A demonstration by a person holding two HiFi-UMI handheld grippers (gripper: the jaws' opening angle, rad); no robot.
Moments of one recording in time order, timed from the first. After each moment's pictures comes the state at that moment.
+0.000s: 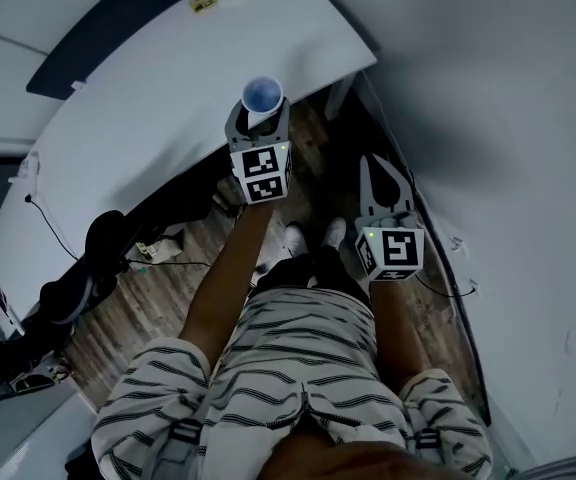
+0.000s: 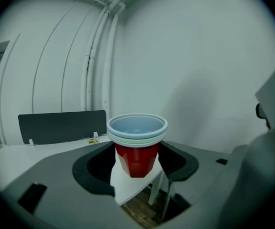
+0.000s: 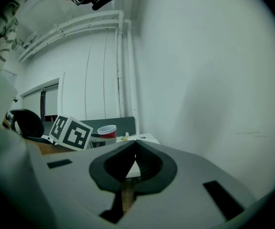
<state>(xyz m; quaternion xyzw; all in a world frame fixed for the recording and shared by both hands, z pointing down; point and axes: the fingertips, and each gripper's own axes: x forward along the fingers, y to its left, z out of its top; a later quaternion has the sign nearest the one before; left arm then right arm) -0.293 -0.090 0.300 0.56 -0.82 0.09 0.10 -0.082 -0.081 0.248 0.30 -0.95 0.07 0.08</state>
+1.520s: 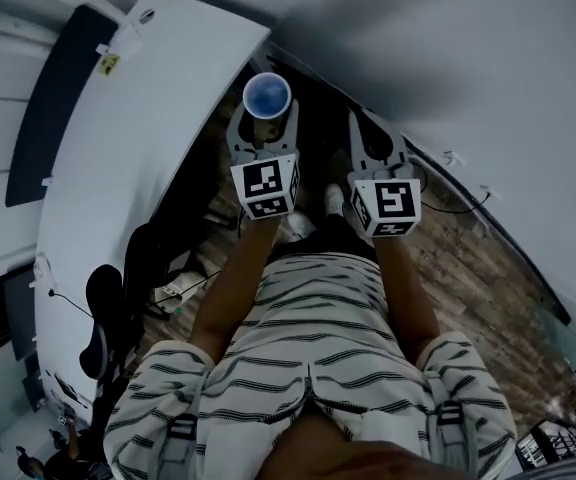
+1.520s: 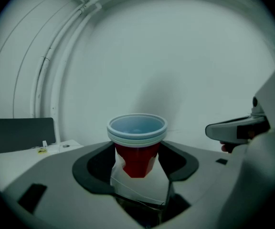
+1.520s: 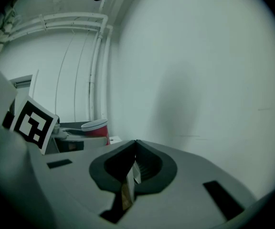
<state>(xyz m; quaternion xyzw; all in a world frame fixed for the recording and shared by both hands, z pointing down) -0.075 -0.117 0.248 0.73 -0.67 0.08 0.06 0.061 -0.103 0.235 0.46 -0.88 0.07 0.06</state>
